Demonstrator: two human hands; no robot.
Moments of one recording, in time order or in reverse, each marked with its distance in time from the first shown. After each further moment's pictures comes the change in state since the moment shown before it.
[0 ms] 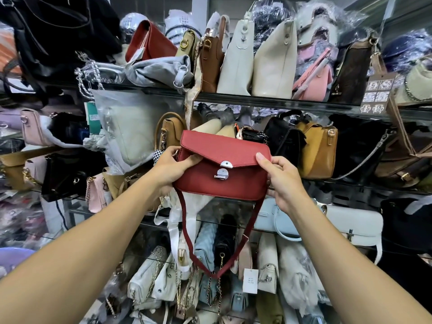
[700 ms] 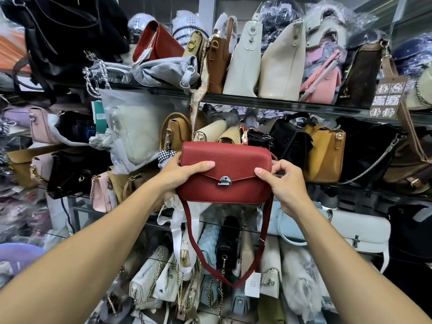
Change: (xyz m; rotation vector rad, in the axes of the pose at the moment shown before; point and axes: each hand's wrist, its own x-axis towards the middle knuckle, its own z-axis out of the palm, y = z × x) left_hand -0.003 -0.009 -0.007 0.032 -0.112 -0.069; right_hand 0.000 0.007 0.002 -0.170 -0.002 -0.217
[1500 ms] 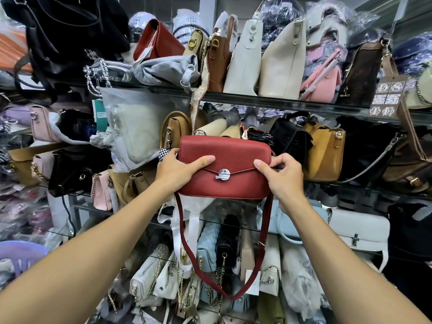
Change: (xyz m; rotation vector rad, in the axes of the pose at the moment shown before) left_hand -0.014 0.009 0.010 0.387 0.359 0.127; right_hand 0.002 -0.002 0.007 -0.138 0.149 -0.043
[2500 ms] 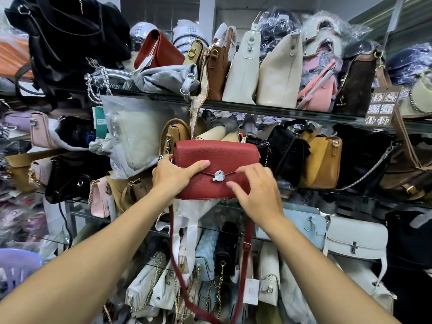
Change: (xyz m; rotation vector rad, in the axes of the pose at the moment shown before) left_hand 0.002 0.005 0.000 0.079 0.138 -0.050; right_hand -0.019 0.016 0.029 -0.641 -0.072 -0.663
